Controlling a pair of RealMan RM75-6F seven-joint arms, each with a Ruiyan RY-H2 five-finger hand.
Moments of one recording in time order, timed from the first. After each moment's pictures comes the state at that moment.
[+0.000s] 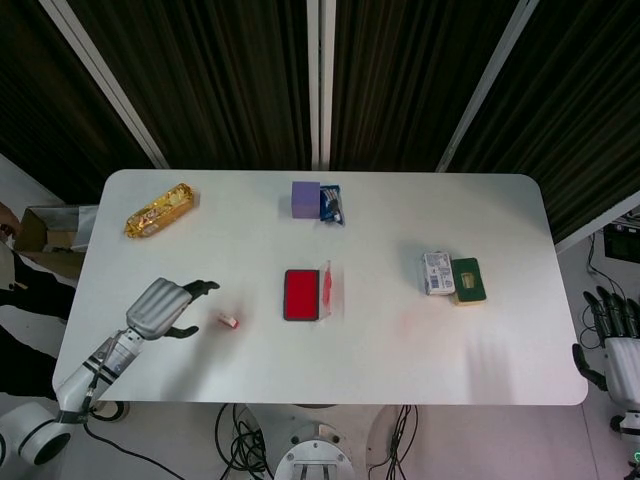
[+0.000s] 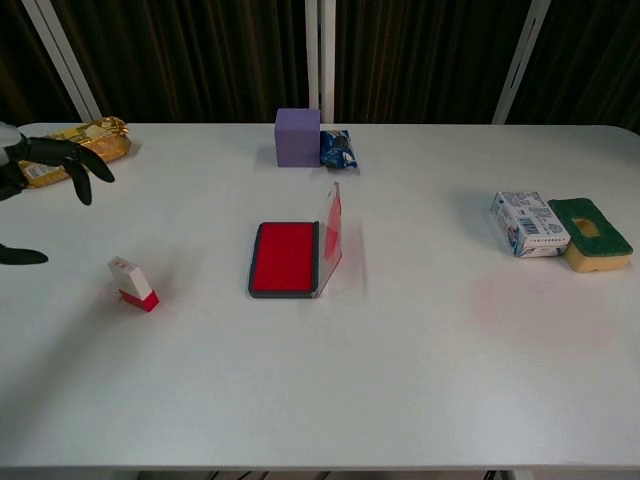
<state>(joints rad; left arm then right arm) -0.47 -1.30 -0.02 -1.47 1.68 1.08 -0.05 -0.02 -1.14 0.04 -1.47 -1.52 1.55 0.05</state>
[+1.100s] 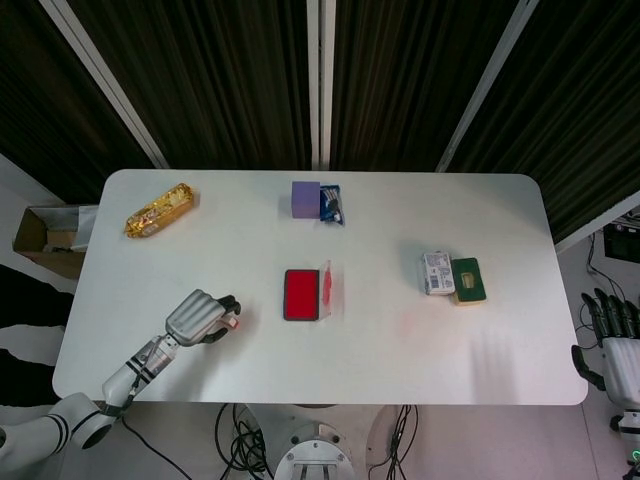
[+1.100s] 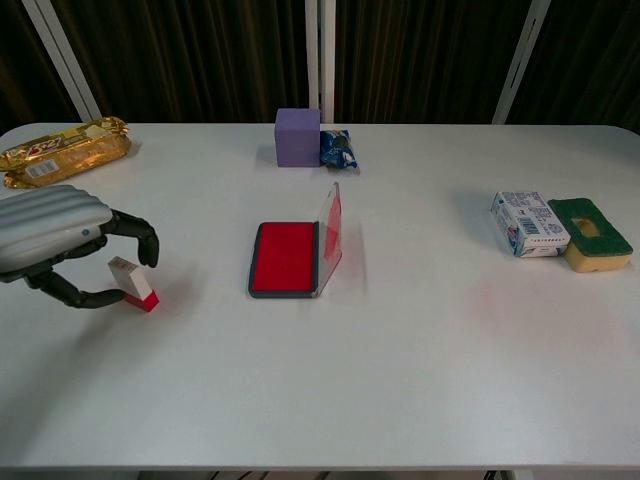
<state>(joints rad) -0.52 -1.61 0.07 -1.08 1.74 1.16 -0.09 -0.01 -1.14 0.04 -1.47 -1.51 1.52 0.04</state>
